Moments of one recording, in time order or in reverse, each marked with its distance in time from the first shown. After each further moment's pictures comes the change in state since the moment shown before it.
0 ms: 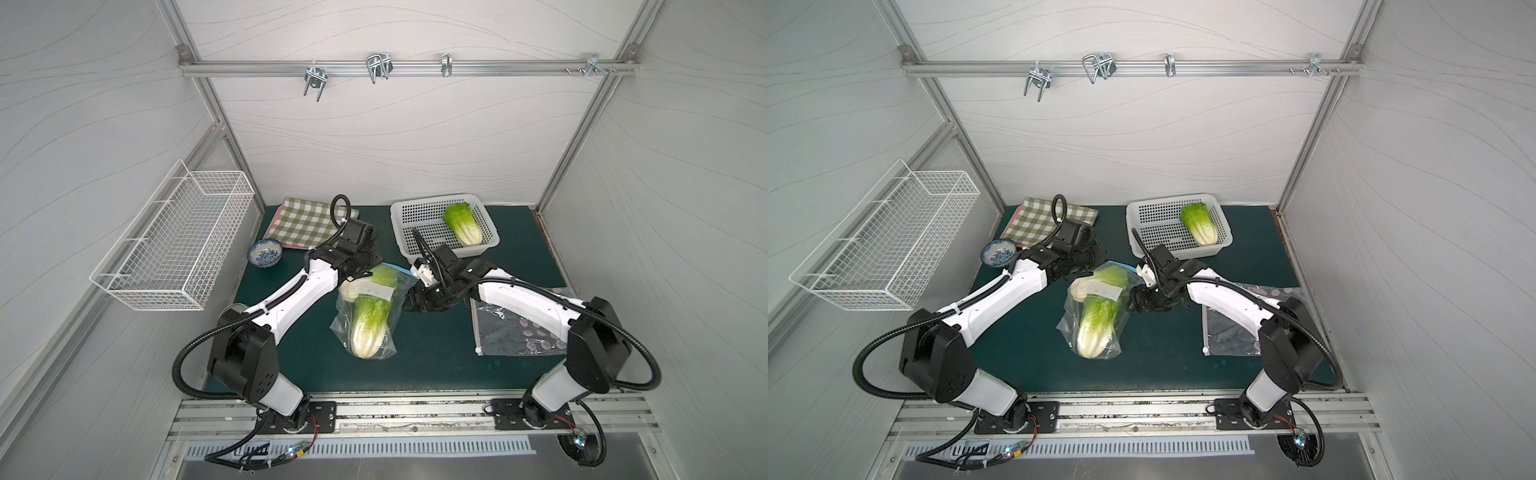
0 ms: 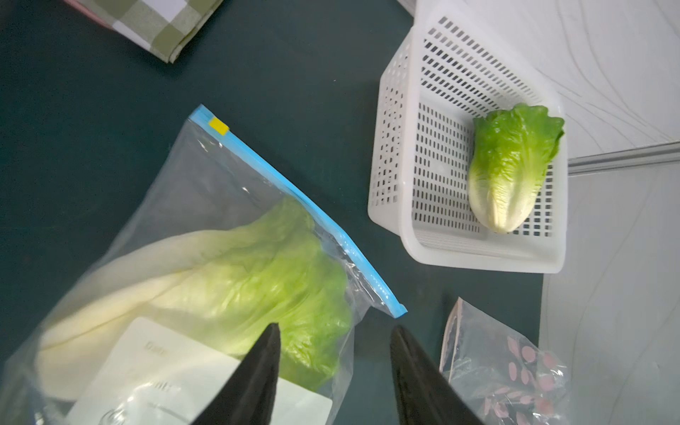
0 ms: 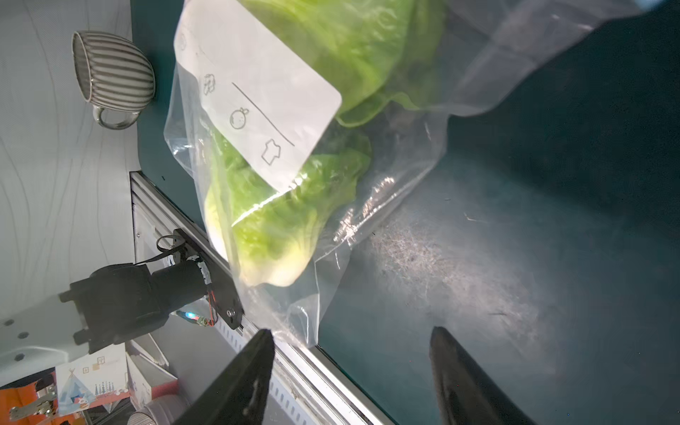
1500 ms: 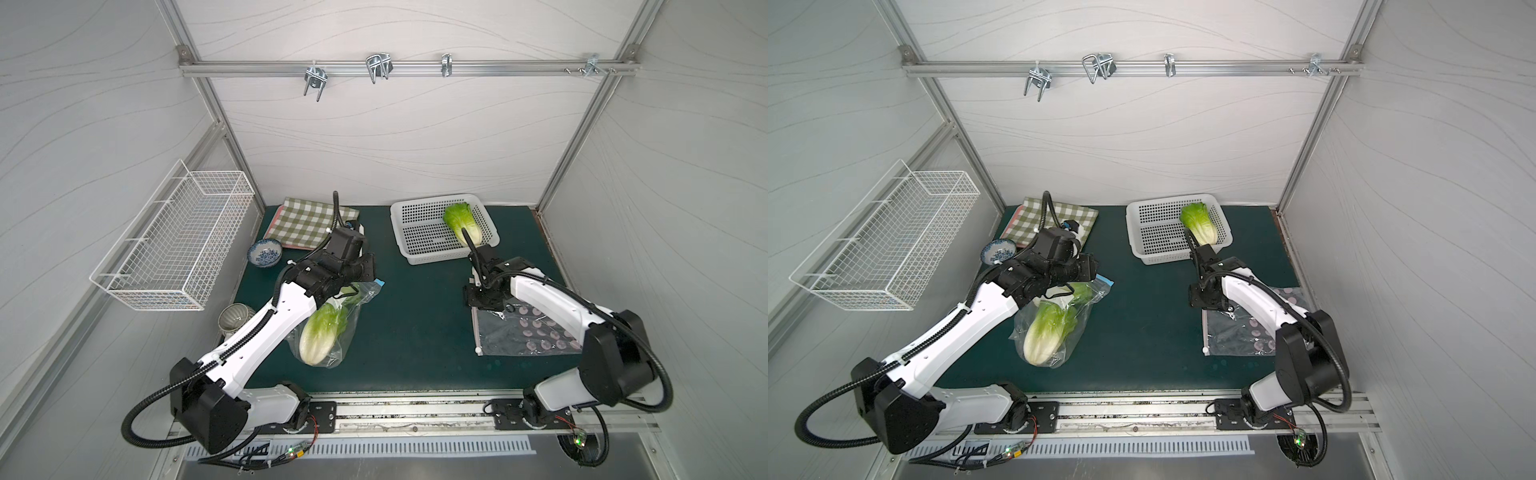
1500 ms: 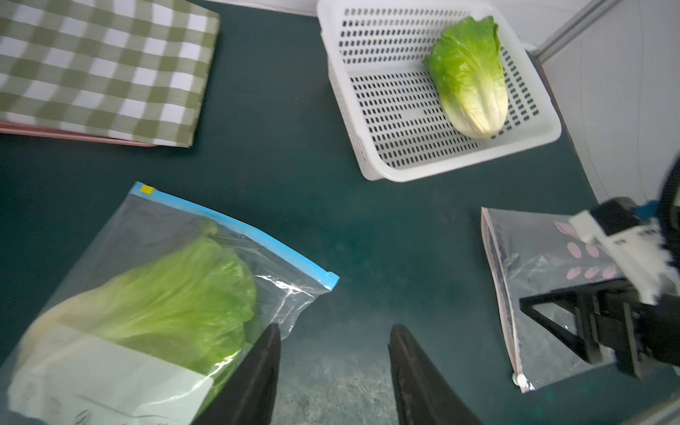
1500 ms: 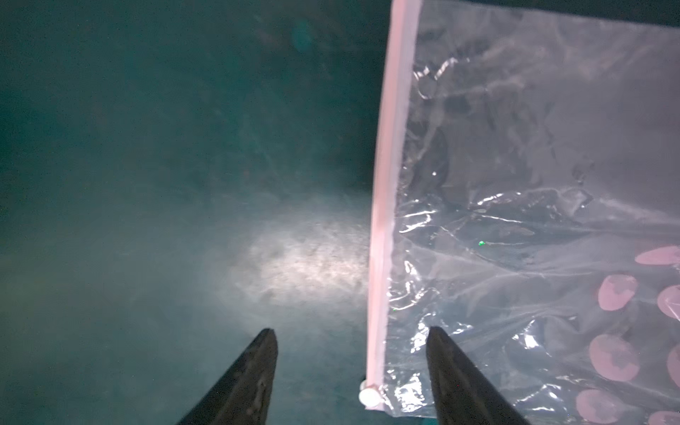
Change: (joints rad) left arm -0.089 -0.235 -0.058 -0.134 -0.041 0.420; right arm -0.327 -0.103 -0.176 -0.232 0.457 -0.106
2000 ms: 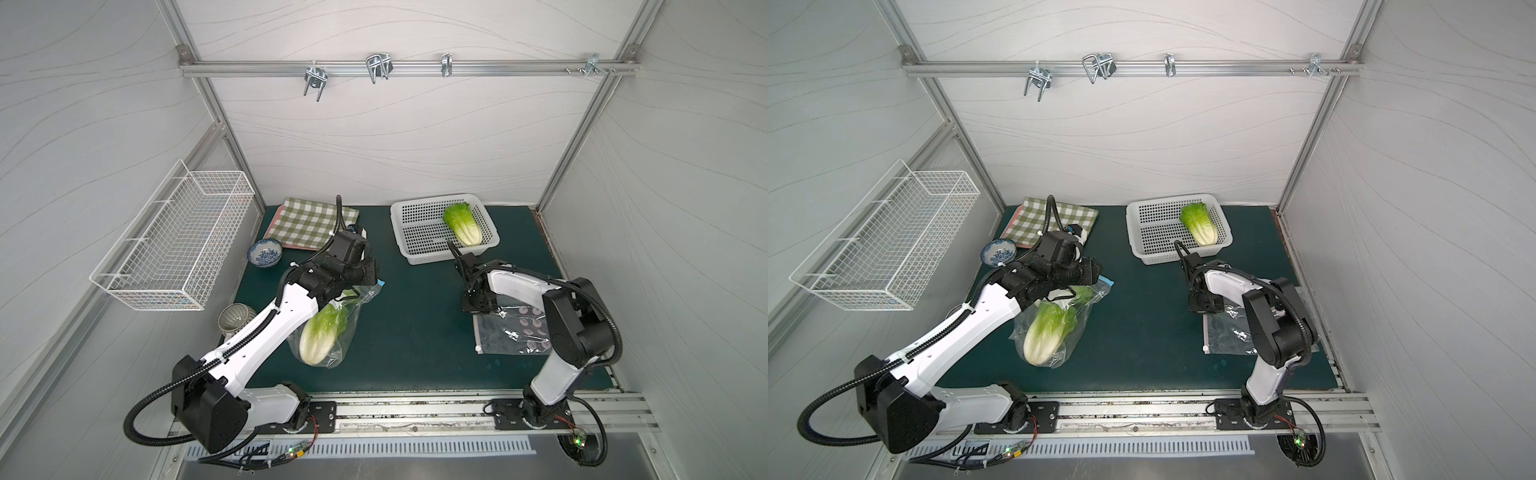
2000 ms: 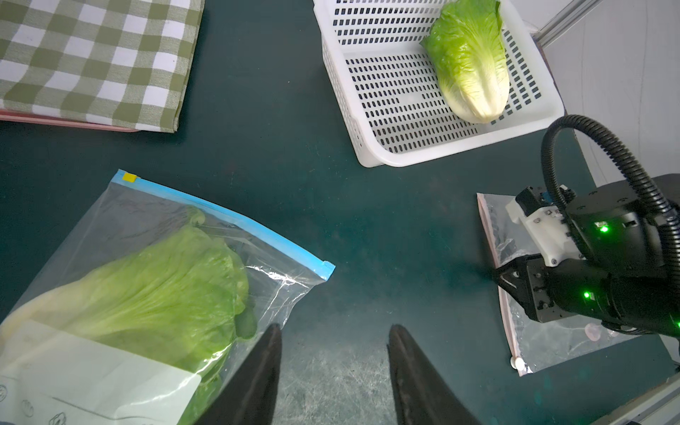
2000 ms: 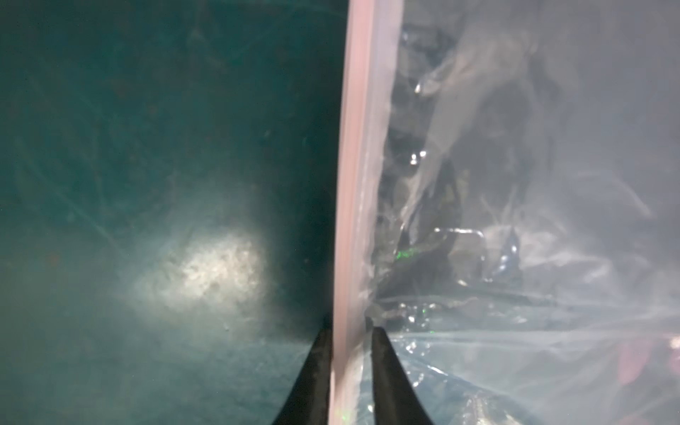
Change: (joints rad) left arm -0.005 -0.010 -0.034 0.016 0.011 -0.006; right arm 0.011 0.214 0.003 0.101 0.132 -0.005
